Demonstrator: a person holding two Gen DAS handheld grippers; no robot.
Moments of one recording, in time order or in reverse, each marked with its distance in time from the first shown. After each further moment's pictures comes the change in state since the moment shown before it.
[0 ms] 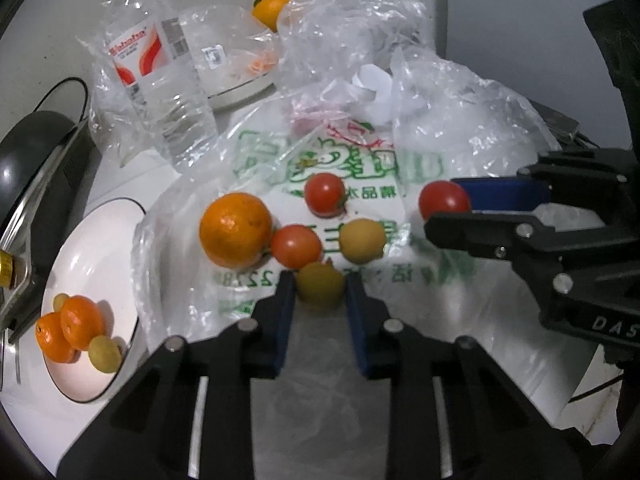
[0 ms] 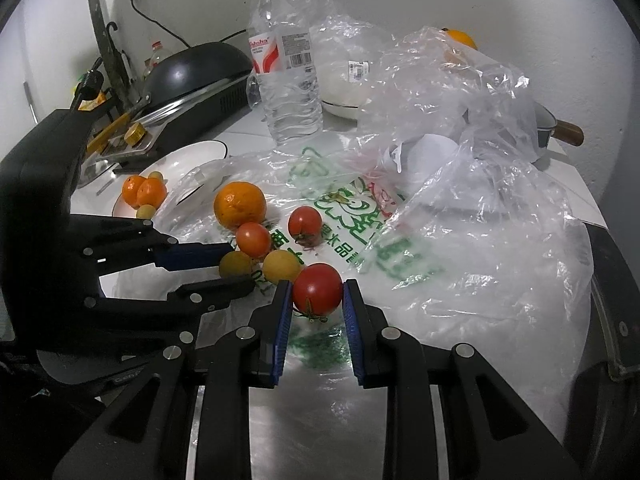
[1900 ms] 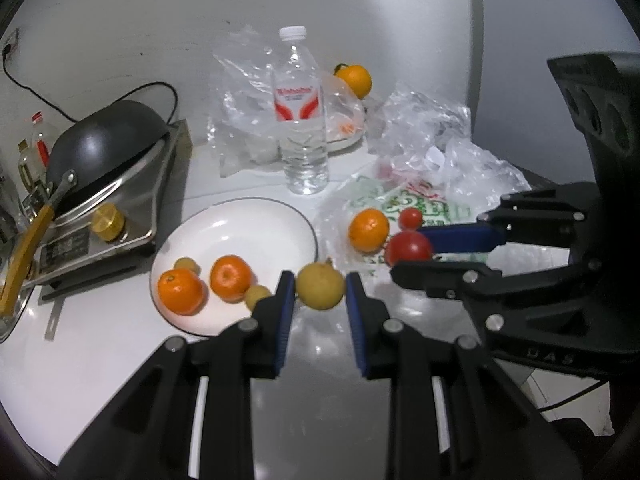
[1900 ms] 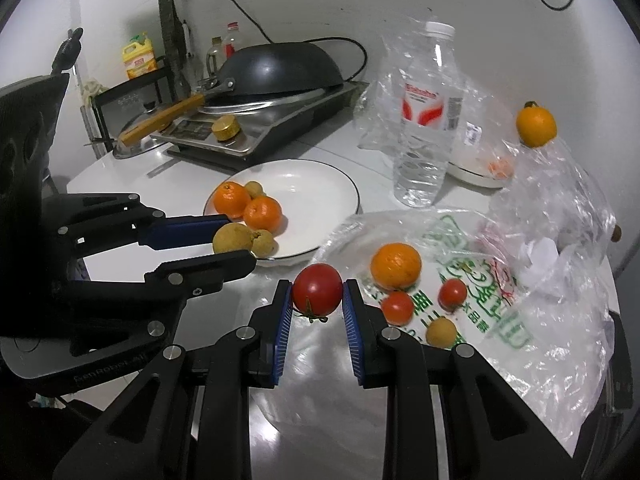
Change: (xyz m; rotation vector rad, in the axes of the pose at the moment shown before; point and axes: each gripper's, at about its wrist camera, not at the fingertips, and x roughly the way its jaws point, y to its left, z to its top) left arm -0.116 0.089 -0.058 -0.146 -0.212 0.046; right arm 0.000 0.139 0.041 -0.207 -0.013 0.030
